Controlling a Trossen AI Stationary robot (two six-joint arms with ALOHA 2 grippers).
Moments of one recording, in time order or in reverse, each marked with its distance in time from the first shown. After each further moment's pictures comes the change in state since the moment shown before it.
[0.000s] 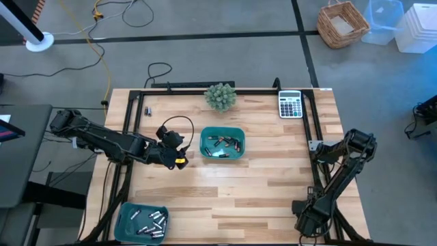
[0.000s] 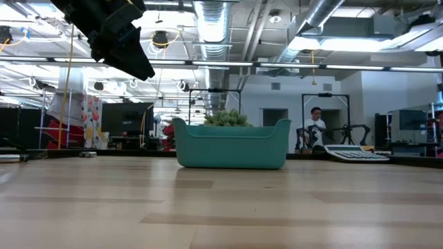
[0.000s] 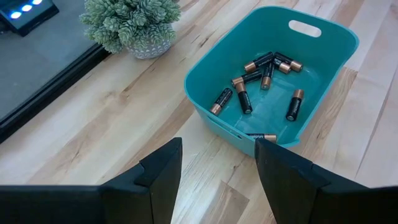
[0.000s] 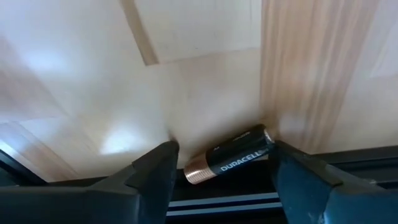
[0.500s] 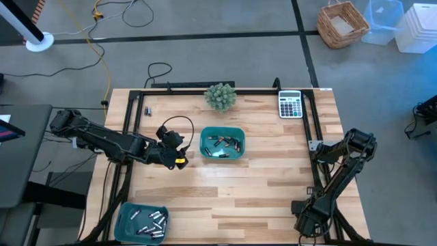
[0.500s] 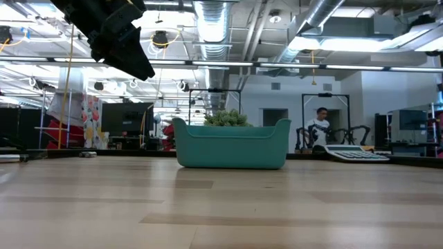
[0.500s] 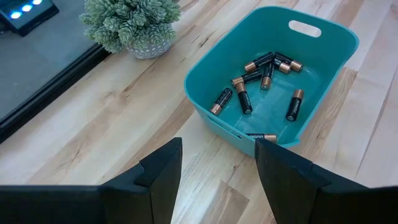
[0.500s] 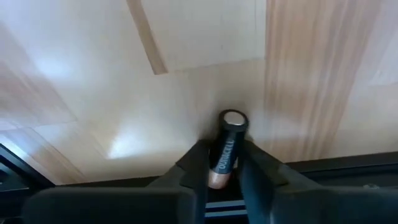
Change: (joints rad) left arm 0.000 0.000 0.000 0.000 0.000 0.000; right arm -0.003 0.000 0.002 0.010 0.009 -0.002
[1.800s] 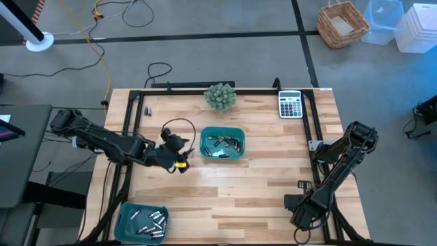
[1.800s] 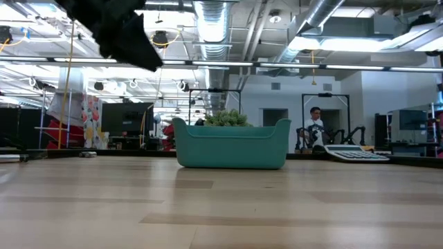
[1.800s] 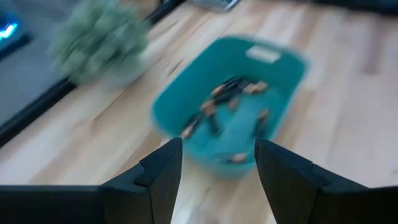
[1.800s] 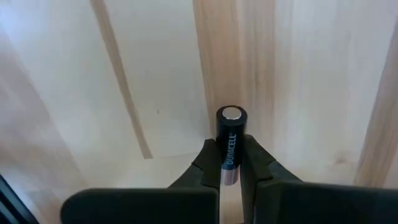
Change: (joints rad) left arm -0.030 0.000 -0.028 0.178 0.005 0.105; right arm -0.077 -0.103 -0.002 -0.047 0.234 -0.090
